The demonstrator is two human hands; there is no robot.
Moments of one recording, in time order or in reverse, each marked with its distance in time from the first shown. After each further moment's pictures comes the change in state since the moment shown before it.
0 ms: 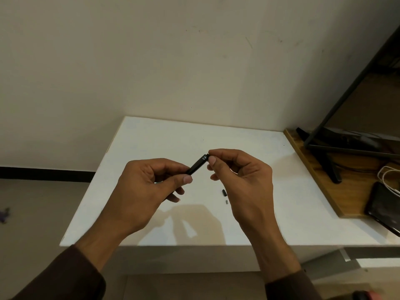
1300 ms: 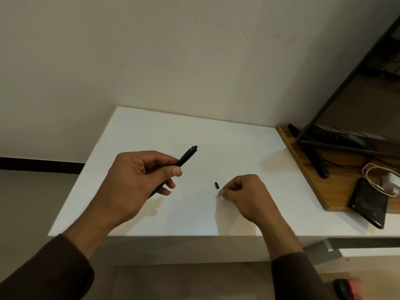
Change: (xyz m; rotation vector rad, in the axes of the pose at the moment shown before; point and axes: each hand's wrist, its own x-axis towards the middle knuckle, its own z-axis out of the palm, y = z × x) left_hand -0.001 -0.005 -0.003 -0.018 0.007 -0.055; right_hand 0.008 0.059 -0.048 -0.690 -0.211 0.482
